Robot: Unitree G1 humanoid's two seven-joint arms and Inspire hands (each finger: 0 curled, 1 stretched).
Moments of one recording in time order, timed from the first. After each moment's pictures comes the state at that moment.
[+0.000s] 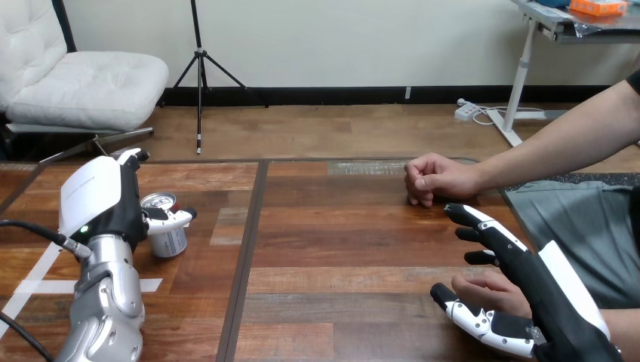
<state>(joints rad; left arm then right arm) -0.35 0.39 -0.14 0.44 0.60 0.27 0.27 0.42 -0.29 -0.08 -0.31 -0.23 -0.26 0.19</state>
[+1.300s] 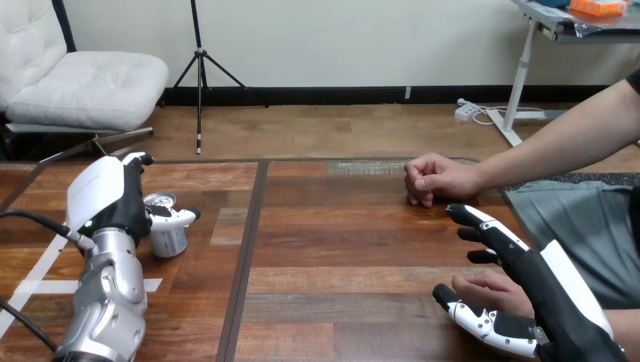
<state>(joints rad) -0.42 0.38 -0.14 0.55 0.56 0.28 0.22 0.42 -0.31 -0.08 -0.31 -0.23 -0.26 0.19</state>
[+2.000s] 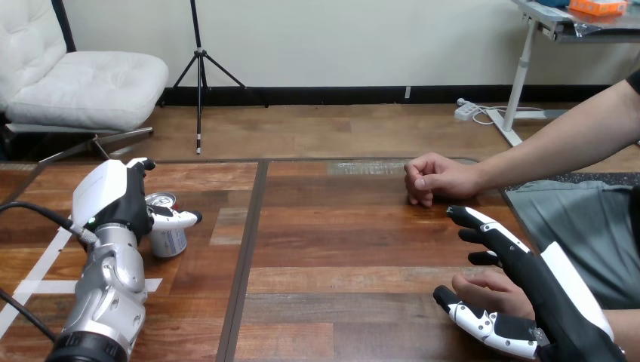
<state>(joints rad) -0.51 0.38 -0.15 0.72 0.52 0.23 0.21 0.42 -0.31 -0.08 -0.31 -0.23 -0.26 0.19</state>
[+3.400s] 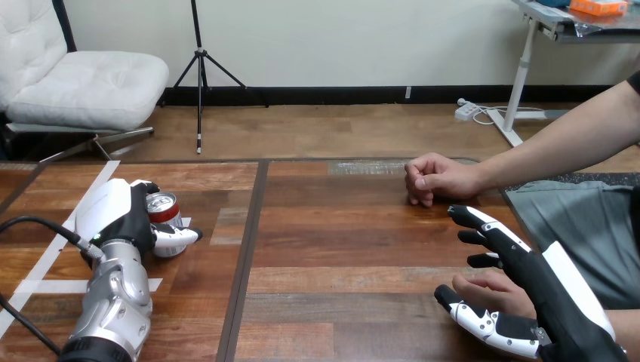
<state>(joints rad) -0.53 0.36 -0.18 0.84 0.52 0.21 0.25 0.42 -0.32 -0.09 -0.31 -0.21 -0.26 0.19</state>
